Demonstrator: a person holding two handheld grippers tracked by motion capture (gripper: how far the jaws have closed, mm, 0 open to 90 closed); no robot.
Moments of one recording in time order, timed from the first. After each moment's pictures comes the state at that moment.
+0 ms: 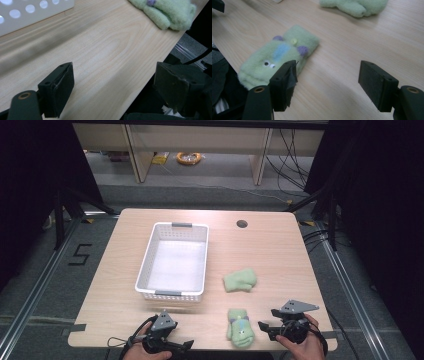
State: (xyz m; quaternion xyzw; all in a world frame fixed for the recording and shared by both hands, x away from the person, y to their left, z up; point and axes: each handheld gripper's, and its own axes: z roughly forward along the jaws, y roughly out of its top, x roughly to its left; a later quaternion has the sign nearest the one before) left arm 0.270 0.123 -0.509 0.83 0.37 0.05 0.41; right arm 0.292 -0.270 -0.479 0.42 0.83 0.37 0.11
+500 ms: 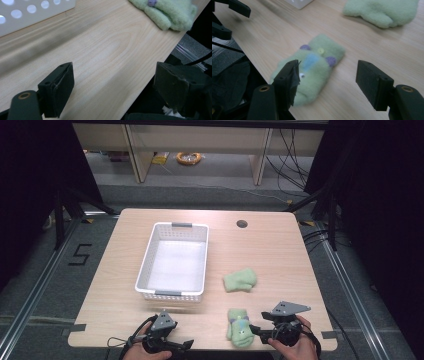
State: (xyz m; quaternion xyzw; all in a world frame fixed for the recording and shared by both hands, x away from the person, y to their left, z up) left arm 0.270 0.123 -0.510 0.83 0.38 0.05 0.41; right arm 0.283 -0.243 -0.466 0.40 0.83 0.37 0.09
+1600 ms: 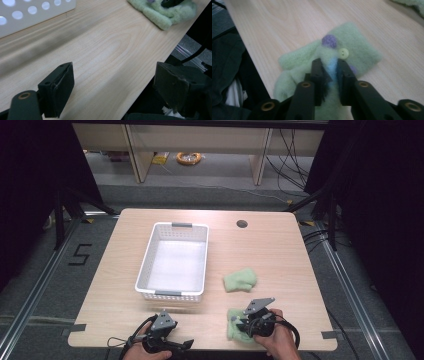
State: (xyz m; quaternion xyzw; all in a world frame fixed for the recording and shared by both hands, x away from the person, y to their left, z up) left arm 0.270 0.123 -0.508 0.83 0.38 0.05 0.41; right arm 0.314 -0.198 -0.491 0.30 0.91 0.30 0.05
